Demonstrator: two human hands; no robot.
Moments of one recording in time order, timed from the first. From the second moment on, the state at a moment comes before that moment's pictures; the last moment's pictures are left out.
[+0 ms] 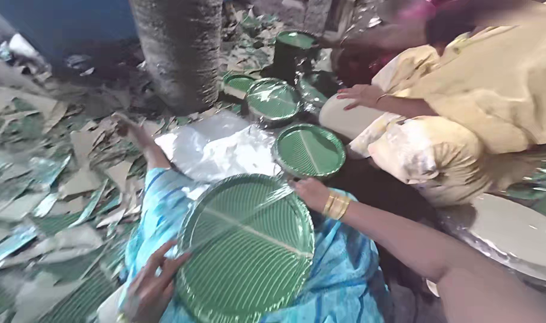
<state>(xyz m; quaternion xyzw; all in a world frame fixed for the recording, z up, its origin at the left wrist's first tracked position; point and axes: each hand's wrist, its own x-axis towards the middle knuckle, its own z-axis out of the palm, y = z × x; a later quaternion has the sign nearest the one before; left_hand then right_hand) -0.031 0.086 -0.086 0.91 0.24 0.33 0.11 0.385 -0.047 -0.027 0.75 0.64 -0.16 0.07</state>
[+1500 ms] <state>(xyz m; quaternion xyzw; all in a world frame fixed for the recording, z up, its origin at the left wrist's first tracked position) -0.148 -0.032 -0.012 0.77 0.32 0.09 0.55 0.342 -0.286 0.010 0.61 0.60 -0.41 -0.30</state>
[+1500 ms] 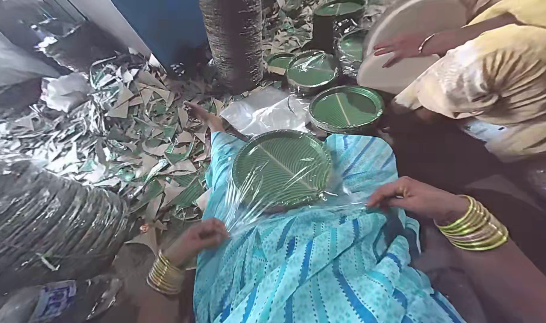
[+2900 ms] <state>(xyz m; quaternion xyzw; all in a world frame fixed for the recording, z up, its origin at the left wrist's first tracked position) -0.051 0.020 0.073 0.80 0.24 0.23 0.50 0.309 -0.081 0.040 0.66 0.20 -0.44 -0.58</state>
